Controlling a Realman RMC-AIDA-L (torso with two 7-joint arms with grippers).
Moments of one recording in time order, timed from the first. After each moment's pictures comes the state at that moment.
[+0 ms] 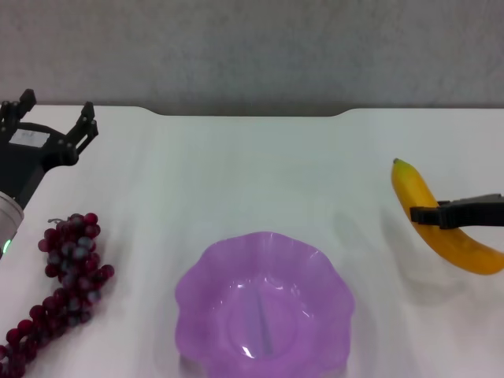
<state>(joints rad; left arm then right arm) -0.17 -2.02 -1.32 -0.90 2.87 0.63 0.00 0.37 2.00 -1.32 -1.17 0.85 0.99 -0.61</state>
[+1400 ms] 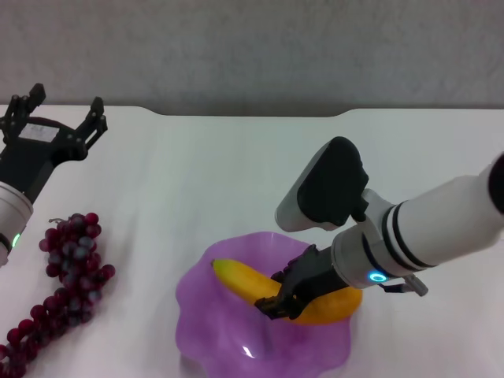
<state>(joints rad) -0.19 -2.02 -1.32 -0.90 2.87 0.63 0.00 0.68 2.01 -1.94 -1.05 0.95 0.96 -0.61</state>
